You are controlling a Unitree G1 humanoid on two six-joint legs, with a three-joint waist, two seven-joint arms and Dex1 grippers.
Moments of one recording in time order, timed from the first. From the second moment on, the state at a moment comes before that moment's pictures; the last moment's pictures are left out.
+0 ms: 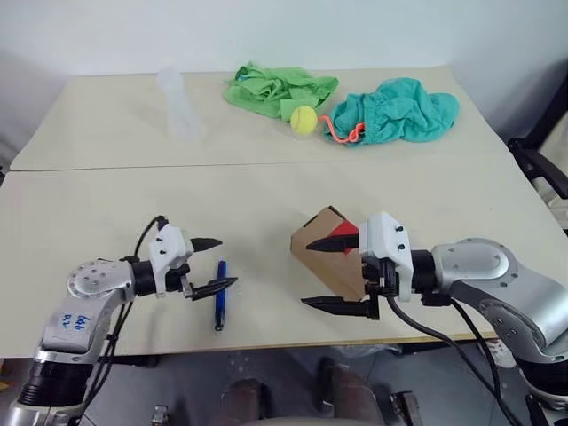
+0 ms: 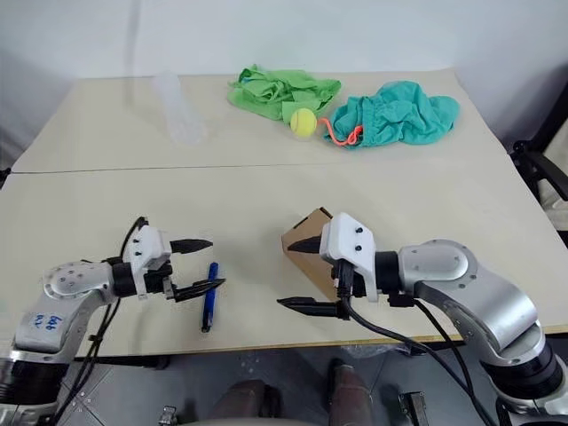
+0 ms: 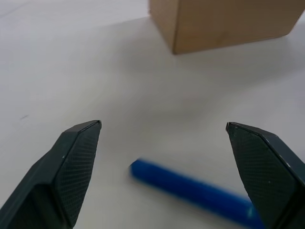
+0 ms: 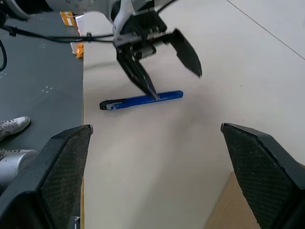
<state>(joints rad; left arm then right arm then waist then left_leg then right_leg) -0.18 0.69 0.06 -0.16 -0.33 0.30 -0.95 -0.42 -0.78 0.11 -0.66 0.69 0.76 0.87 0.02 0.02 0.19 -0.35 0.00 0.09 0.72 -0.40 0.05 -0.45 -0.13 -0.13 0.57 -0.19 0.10</state>
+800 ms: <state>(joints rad) -0.07 0.91 0.06 -0.03 -0.17 -0.01 -0.96 -0.42 -0.78 0.11 -0.66 0.69 0.77 0.86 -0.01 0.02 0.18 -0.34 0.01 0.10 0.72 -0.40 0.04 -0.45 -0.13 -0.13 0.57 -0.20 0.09</state>
